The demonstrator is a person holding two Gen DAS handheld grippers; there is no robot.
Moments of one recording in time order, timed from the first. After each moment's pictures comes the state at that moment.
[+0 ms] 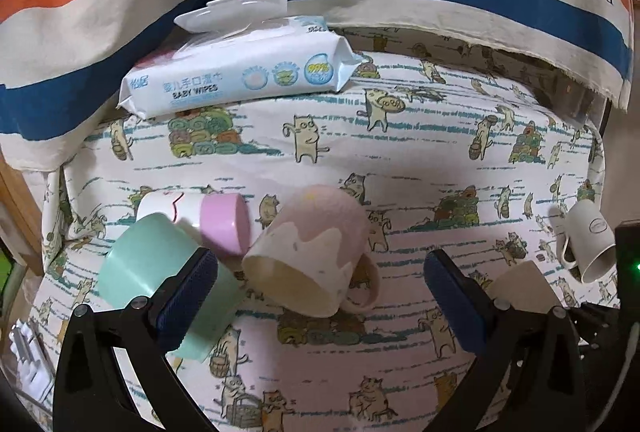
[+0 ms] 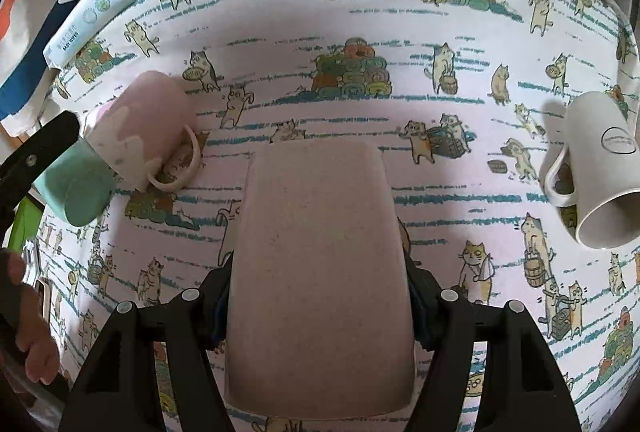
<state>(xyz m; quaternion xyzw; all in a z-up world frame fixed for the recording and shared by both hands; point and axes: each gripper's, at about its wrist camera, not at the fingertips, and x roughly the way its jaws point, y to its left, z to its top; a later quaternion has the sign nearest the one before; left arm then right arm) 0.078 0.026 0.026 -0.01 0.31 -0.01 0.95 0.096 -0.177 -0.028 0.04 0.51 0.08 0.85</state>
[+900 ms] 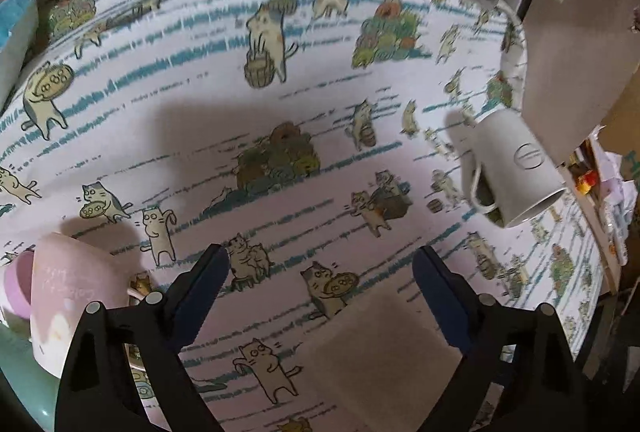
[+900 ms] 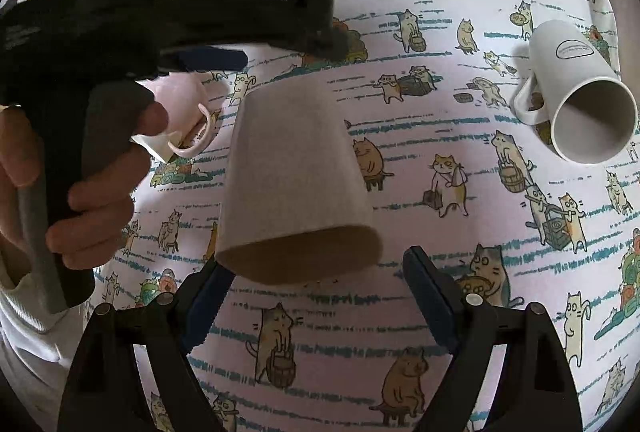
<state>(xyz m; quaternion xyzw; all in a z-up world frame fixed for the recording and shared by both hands) 0.169 -0.126 -0.003 0.07 0.49 -0.22 0.84 0.035 -0.211 -0.026 0.11 0.51 0.09 0.85</state>
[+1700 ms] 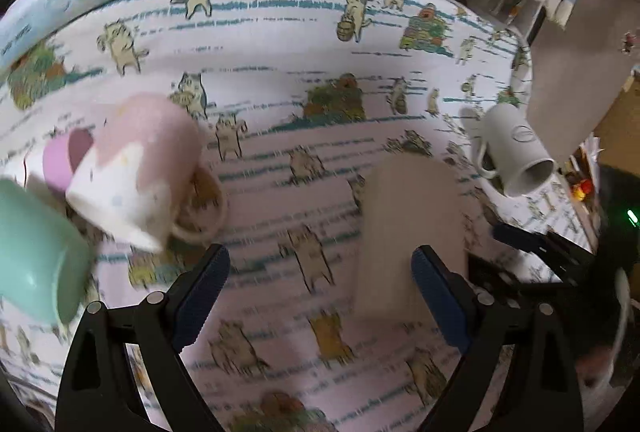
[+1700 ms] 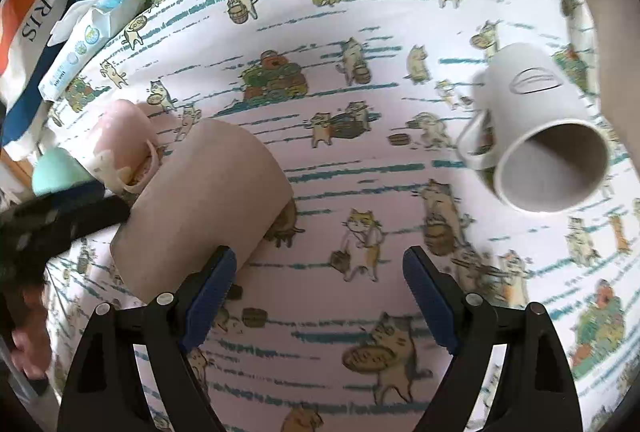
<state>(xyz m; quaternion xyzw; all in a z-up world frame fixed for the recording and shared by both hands) 0.088 -0.052 -0.006 0.00 0.47 -0.18 0.86 0.063 -0.252 -0.025 0.08 0.50 0.06 0.86</state>
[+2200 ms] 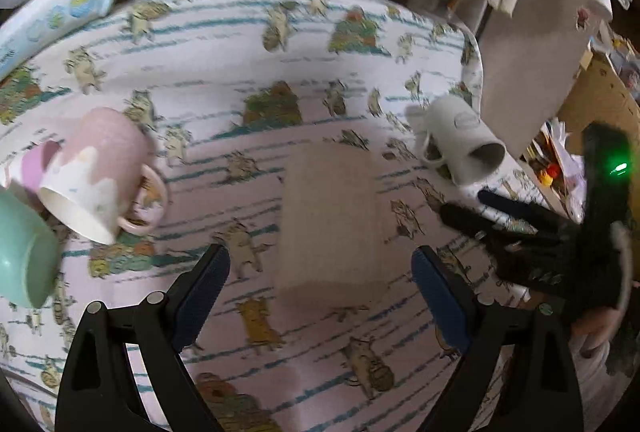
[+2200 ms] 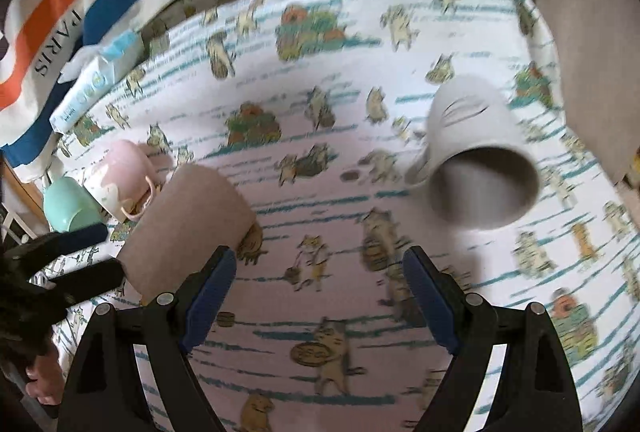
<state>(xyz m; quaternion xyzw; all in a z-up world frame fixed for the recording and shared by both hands) 0.054 -0.093 -0.001 0.00 0.44 -0.23 0.87 0.029 -0.300 -0.001 0.09 0.41 0.04 0.91</state>
